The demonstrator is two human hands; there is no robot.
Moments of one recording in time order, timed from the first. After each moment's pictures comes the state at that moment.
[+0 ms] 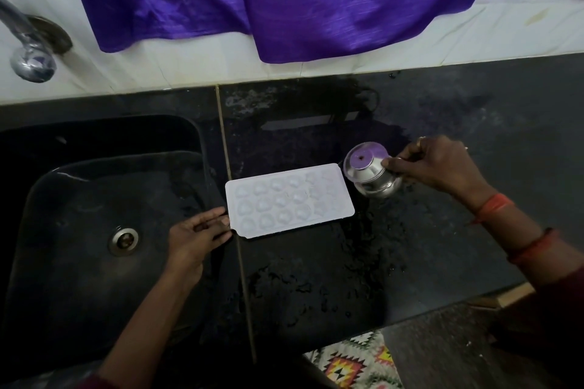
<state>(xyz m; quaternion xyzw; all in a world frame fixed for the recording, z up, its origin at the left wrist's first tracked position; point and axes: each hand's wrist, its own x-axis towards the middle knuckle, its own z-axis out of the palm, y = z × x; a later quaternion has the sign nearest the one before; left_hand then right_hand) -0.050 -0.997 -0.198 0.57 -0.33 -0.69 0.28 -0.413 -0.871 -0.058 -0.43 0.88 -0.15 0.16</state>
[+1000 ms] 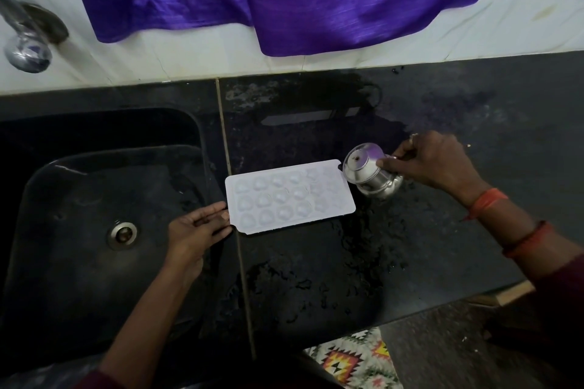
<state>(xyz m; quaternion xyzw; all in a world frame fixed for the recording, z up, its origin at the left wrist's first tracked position) -0.051 -0.999 -0.201 0.58 -0.33 -0.69 0.27 -0.411 -0.883 -0.066 -0.48 0.87 -0.07 0.08</state>
